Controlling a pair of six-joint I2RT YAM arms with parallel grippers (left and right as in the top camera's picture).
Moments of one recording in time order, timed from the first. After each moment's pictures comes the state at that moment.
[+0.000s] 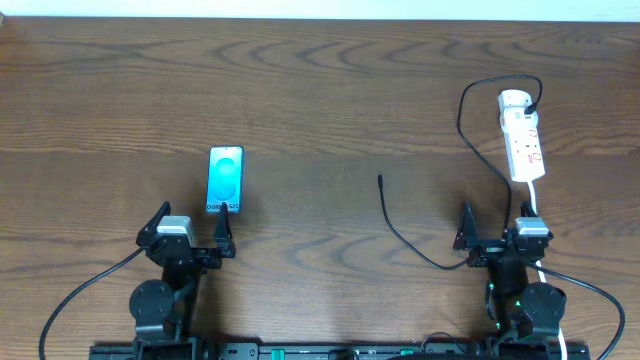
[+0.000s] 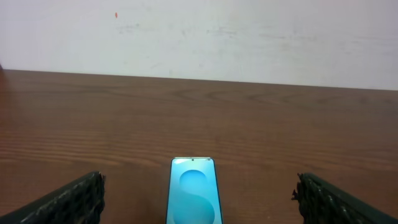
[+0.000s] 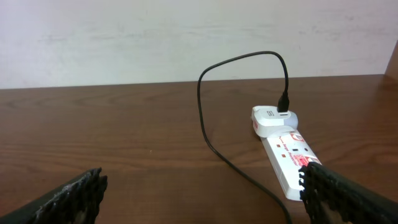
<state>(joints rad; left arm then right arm) 0.05 0.01 0.03 -0.13 0.13 -0.07 -0.04 0.01 0.01 -0.07 -0.07 0.05</state>
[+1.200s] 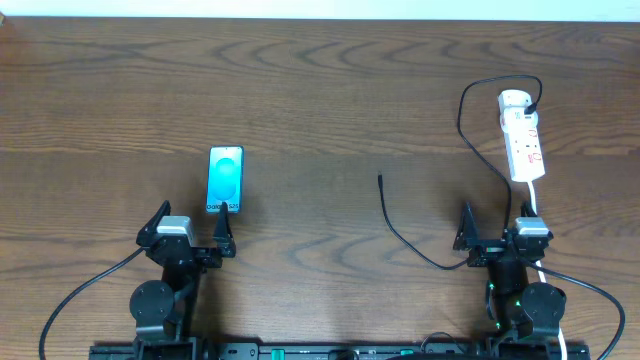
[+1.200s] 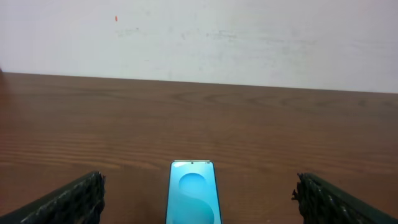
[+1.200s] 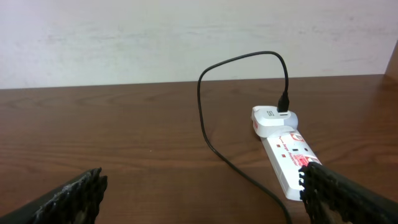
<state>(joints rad) 0.05 0.01 0.02 -0.10 0.13 -0.08 -0.04 0.01 0.01 -0.07 -0.07 0.05</state>
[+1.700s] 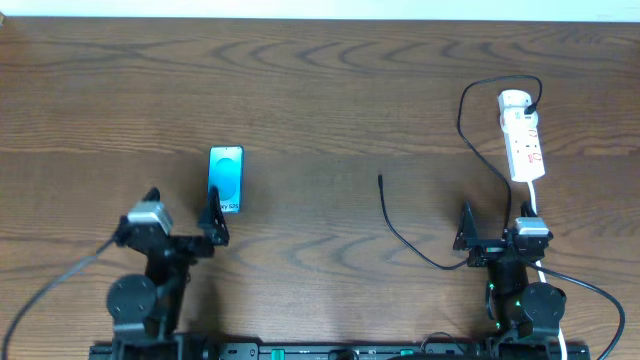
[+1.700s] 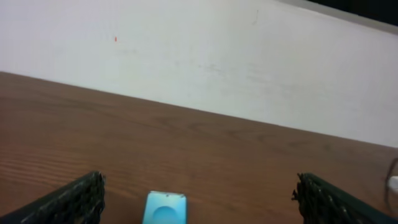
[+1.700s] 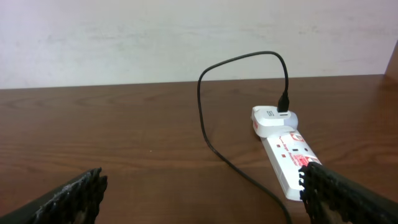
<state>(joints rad) 0.05 0.26 0.33 -0.14 0.15 -0.25 -0.04 0.01 0.01 -0.07 -0.07 0.05</state>
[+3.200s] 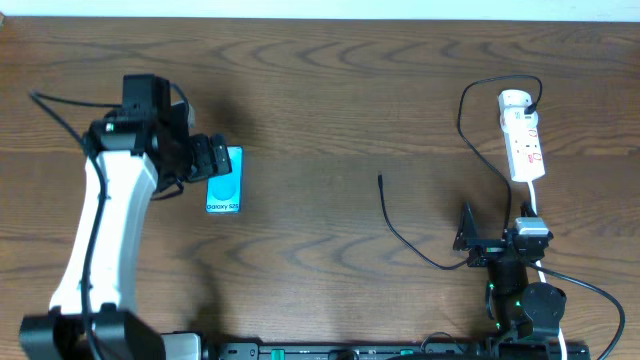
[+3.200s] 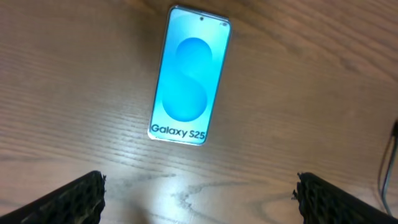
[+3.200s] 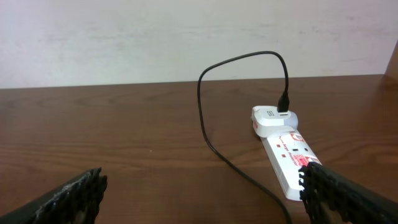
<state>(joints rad) 0.05 1.54 1.33 -1.12 0.16 -0.20 -0.04 0.01 0.01 -0.07 -0.07 0.05</state>
